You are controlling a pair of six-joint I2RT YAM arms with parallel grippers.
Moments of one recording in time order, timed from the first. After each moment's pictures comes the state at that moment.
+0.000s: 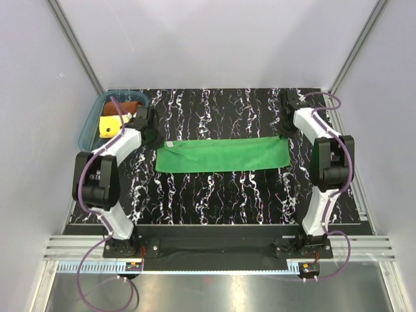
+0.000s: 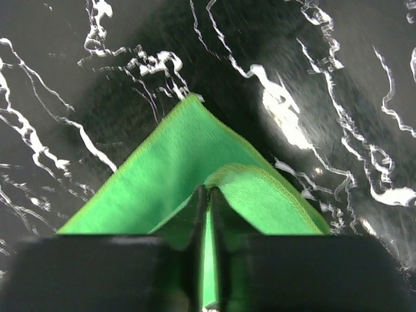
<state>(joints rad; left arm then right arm) -0.16 1.70 1.17 -0.46 -0.05 -0.78 0.10 1.95 1.54 -0.73 0.26 0.77</state>
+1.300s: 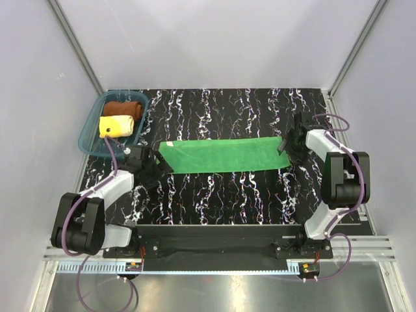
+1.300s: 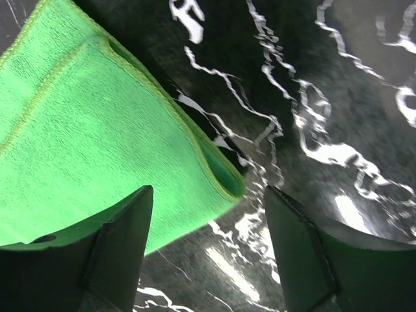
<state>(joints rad) -0.19 1.30 0.59 -0.27 0.10 -0.83 0.00 1.73 1.14 -0.60 0.11 0.62</state>
